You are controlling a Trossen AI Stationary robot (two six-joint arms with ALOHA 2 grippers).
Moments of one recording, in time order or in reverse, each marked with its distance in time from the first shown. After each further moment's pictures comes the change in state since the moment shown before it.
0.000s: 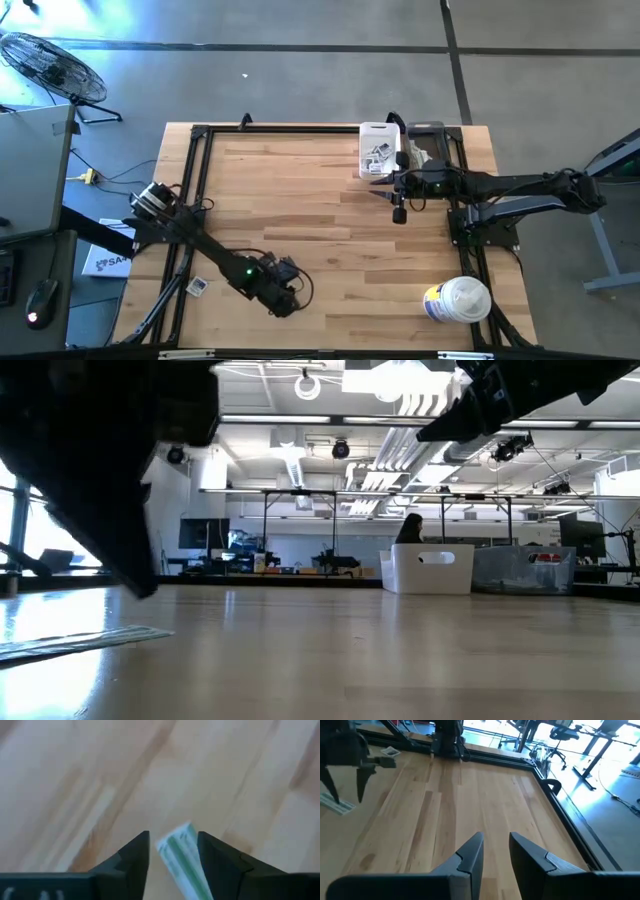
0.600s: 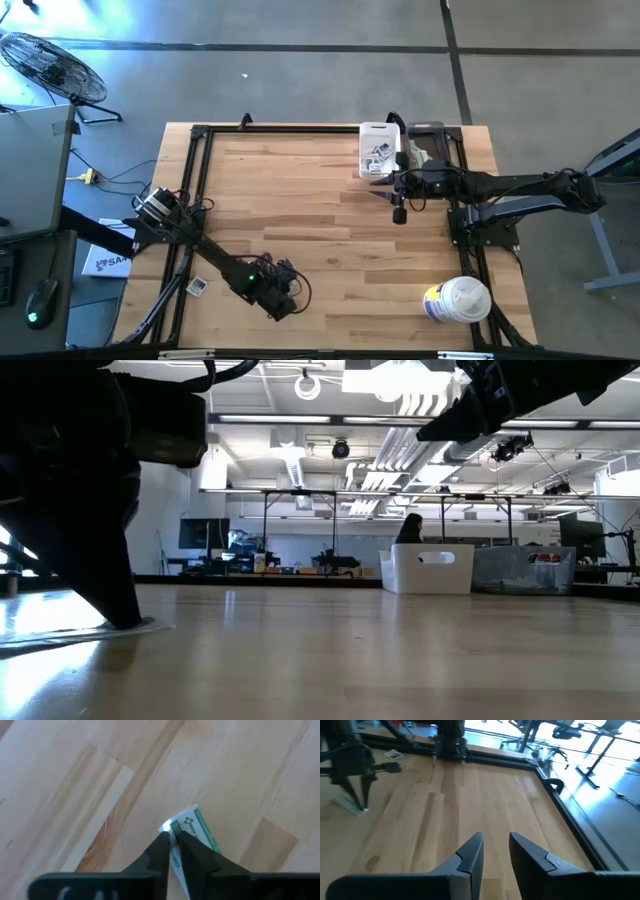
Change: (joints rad) left arm -0.002 0.073 0.002 -0.043 -0.025 -0.007; right arm 0.000 0.000 0.000 0.000 -0.006 0.025
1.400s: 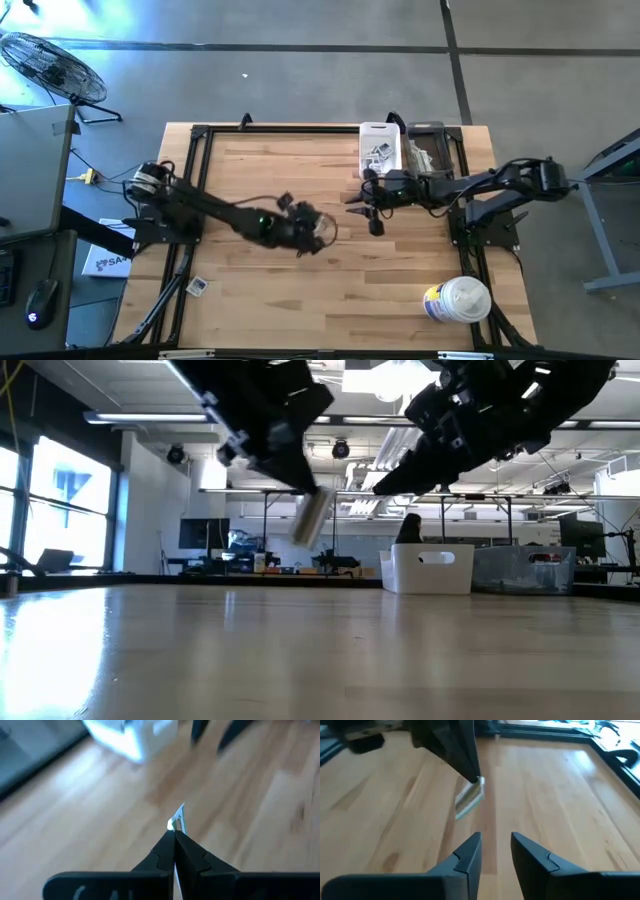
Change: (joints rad) left arm 0.342 -0.204 -0.004 0.200 -0.378 0.536; right arm 0.000 0.431 0.000 0.340 -0.186 0.069
